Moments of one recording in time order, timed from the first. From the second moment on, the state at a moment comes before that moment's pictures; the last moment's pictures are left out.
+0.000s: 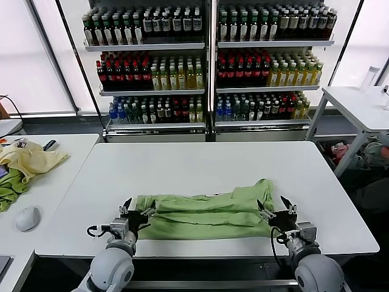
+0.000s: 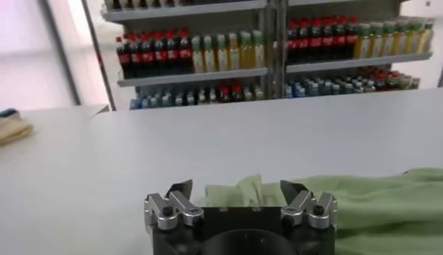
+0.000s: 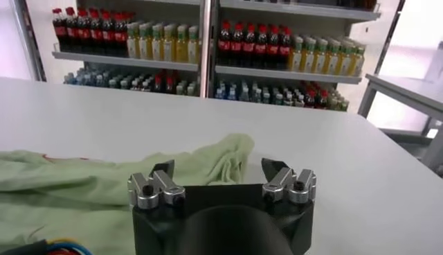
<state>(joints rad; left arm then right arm) 1.19 -1.14 -0.23 -1.90 -0.46 0.45 -0.42 -1.34 1.10 0.47 2.01 0.39 -0.40 0.11</state>
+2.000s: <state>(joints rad) 1.21 -1.10 -0.47 -2.16 -1.04 0.49 -0.43 -1.34 1.09 0.48 2.08 0.43 -0.37 0.10</state>
